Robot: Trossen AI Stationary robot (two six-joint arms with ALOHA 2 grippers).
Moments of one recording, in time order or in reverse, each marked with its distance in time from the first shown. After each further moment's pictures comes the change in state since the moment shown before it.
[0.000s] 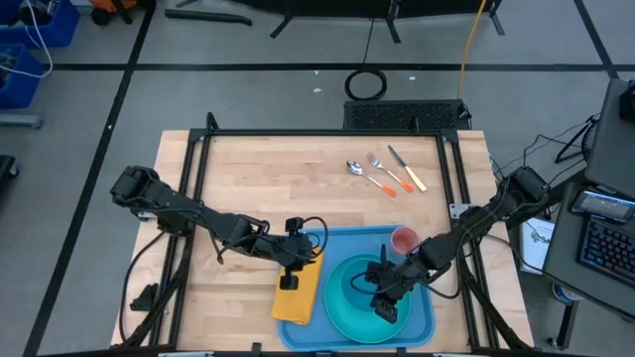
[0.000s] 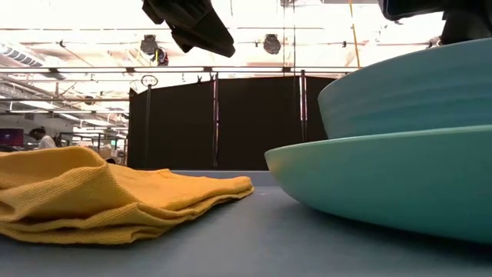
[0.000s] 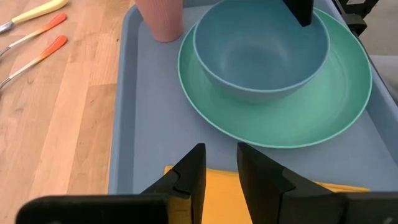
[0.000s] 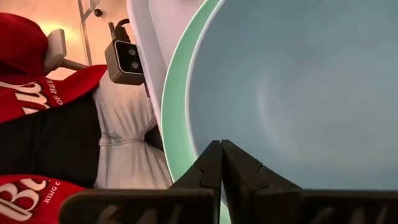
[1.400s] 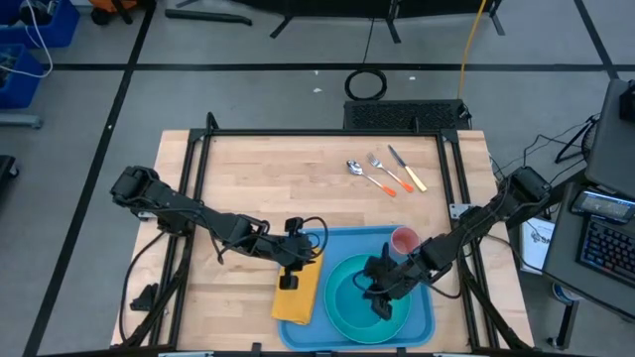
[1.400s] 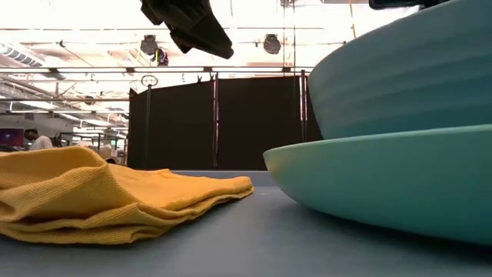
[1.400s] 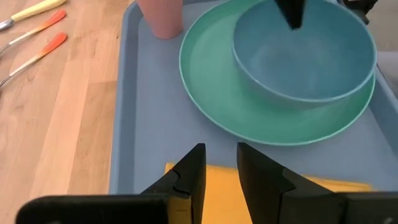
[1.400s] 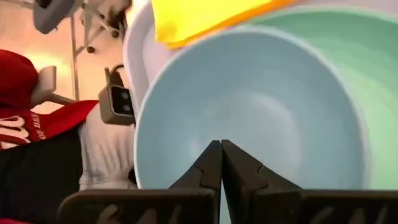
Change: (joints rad) left arm 0.000 0.000 0.000 -0.015 0.000 0.000; right arm 0.012 -0.011 0.000 0.028 0.188 -0.040
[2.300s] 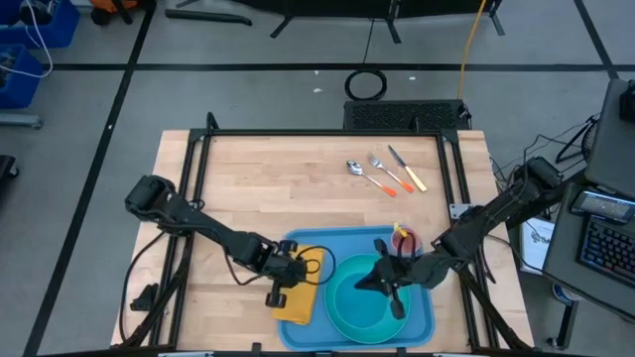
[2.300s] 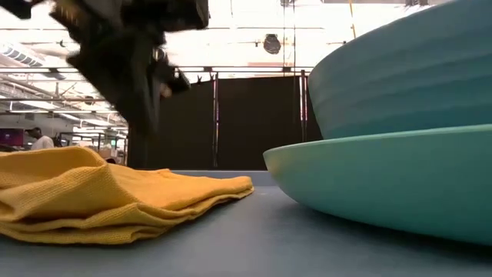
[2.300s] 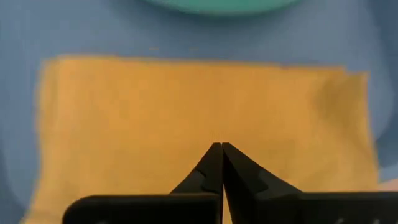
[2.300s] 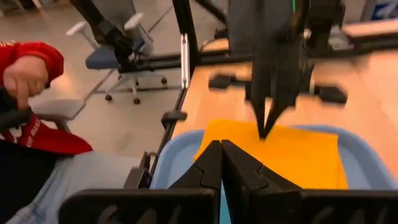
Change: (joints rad) left arm -0.064 0.169 0.001 -0.166 0.235 -0.085; right arm 0.037 -0.178 0.000 0.262 0.283 -0.674
